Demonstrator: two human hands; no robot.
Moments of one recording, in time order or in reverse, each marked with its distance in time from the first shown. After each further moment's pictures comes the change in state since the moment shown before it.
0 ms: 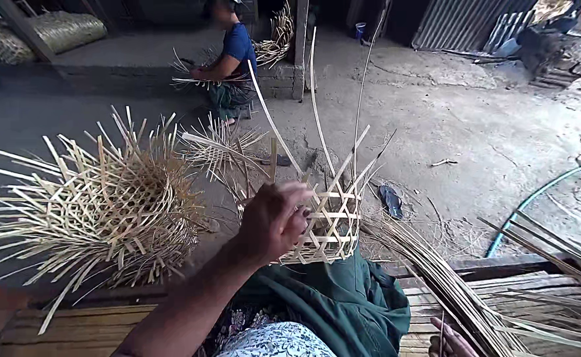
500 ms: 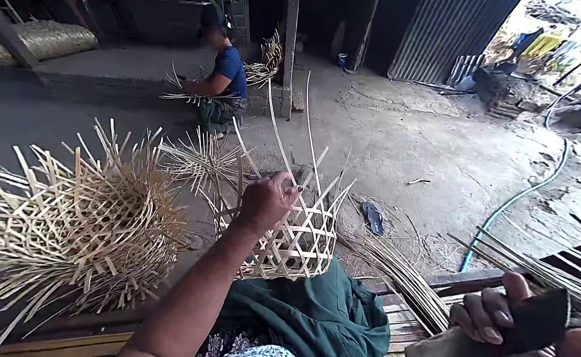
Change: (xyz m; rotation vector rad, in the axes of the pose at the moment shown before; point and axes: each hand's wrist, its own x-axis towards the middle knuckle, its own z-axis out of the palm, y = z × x) left_hand 0.051 -0.036 0.046 0.209 -0.222 -0.437; right_hand -0.032 -0.161 0.067 0.581 -0.562 -0.755
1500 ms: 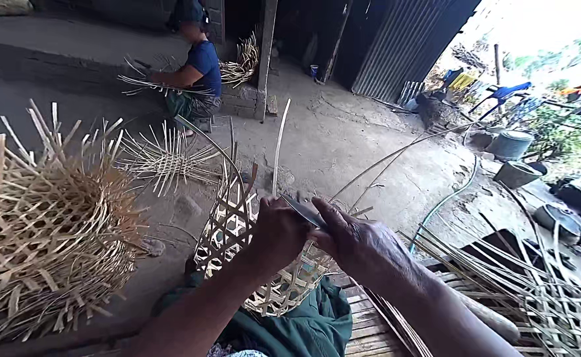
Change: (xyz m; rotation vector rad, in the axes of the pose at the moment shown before) left_hand -0.040 0.068 0.016 -0.268 0.128 0.339; right_hand 0.077 0.025 0.138 -1.818 -0.818 -0.476
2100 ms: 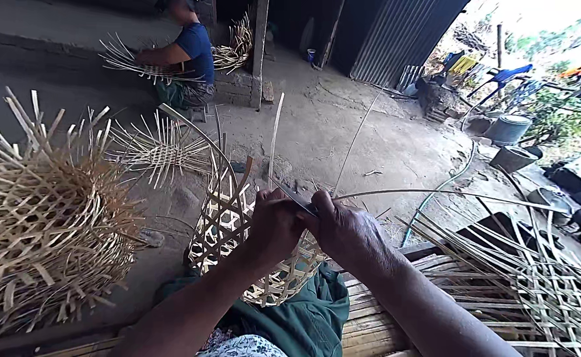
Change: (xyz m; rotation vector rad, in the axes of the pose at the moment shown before) left_hand -0.012 -0.002 0.003 -0.163 0.015 -0.090; right_hand 0.009 -0.021 0.018 -0.041 0.027 0.141
